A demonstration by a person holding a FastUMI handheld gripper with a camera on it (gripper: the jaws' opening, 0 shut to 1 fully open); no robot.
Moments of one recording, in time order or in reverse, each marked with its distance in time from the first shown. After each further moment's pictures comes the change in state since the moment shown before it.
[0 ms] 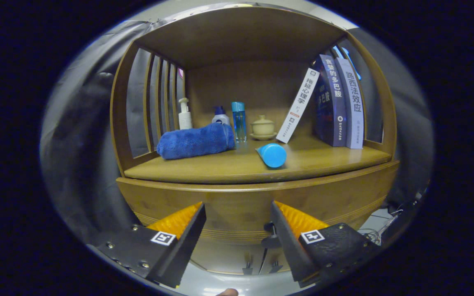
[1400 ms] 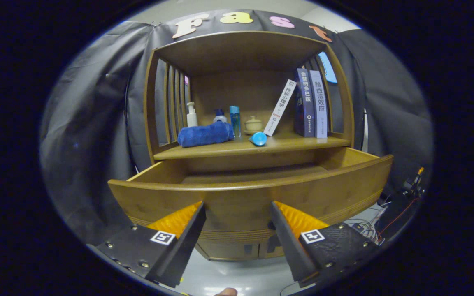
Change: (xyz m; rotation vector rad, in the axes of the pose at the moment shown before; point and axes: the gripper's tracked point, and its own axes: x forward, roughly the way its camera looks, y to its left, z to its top) arm -0.120 0.005 -0.026 0.017 -0.020 -0.061
